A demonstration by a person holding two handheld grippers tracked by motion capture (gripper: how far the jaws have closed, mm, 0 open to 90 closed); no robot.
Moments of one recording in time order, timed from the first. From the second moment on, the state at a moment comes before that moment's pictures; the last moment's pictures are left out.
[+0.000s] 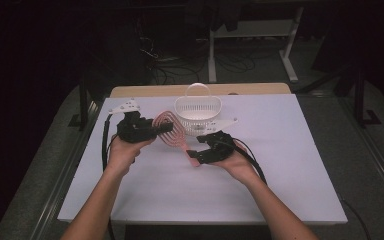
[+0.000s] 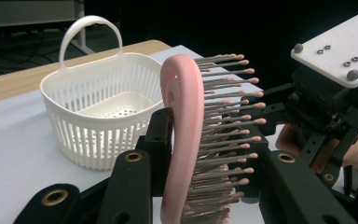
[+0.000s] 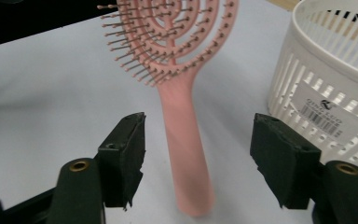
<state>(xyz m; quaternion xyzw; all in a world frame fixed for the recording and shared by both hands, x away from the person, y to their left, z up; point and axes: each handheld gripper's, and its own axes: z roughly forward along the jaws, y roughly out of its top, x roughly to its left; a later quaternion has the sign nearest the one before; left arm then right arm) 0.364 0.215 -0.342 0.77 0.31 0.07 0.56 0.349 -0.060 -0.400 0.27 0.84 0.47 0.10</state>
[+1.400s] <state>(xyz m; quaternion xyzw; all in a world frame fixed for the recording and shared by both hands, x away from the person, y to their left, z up) 0.363 0.238 -0.327 0.75 0.31 0.09 0.58 0.302 -0.179 -0.446 0.36 0.80 0.46 0.14</state>
